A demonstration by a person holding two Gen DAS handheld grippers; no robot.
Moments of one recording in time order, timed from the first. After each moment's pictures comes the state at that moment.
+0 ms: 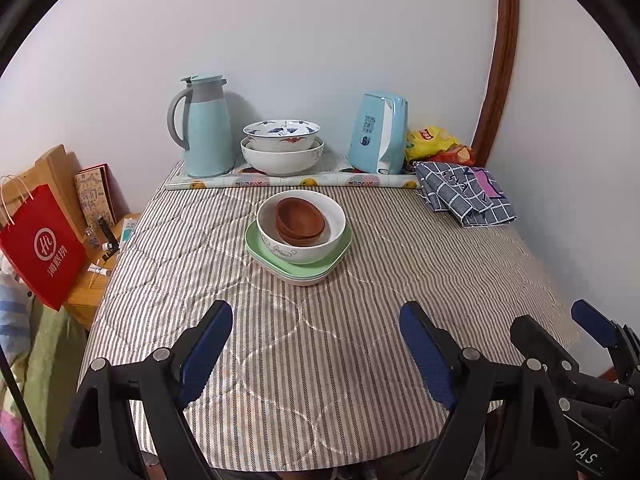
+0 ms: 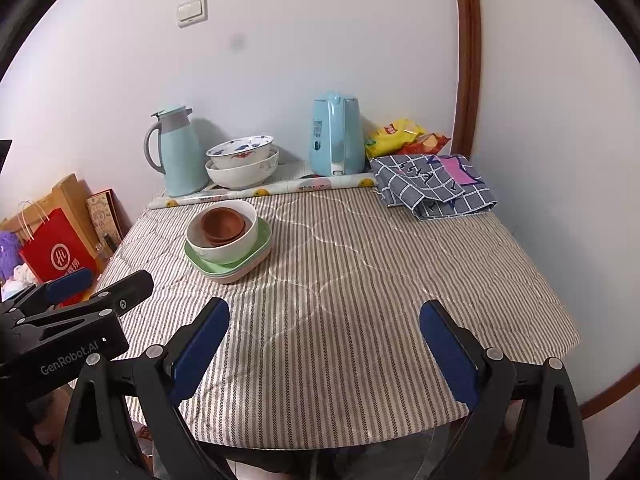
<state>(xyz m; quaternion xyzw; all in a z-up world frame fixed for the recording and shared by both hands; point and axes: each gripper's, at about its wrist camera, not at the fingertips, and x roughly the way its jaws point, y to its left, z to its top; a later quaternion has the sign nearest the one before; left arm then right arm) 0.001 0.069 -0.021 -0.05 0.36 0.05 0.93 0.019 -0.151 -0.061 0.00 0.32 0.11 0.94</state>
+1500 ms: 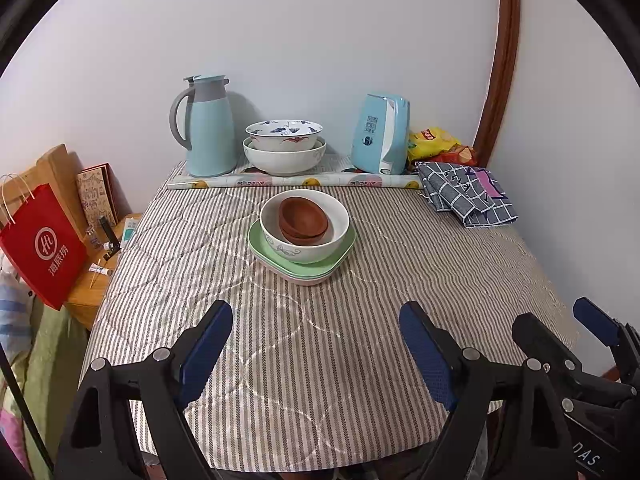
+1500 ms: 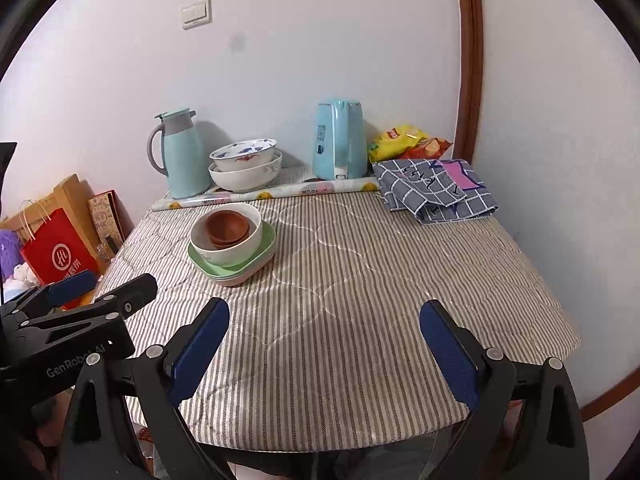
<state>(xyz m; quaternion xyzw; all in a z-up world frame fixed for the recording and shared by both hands) 0.001 0.068 -0.022 -0.06 0.36 0.06 0.93 0.018 -0.150 -0.060 0.00 0.32 0.11 0.94</state>
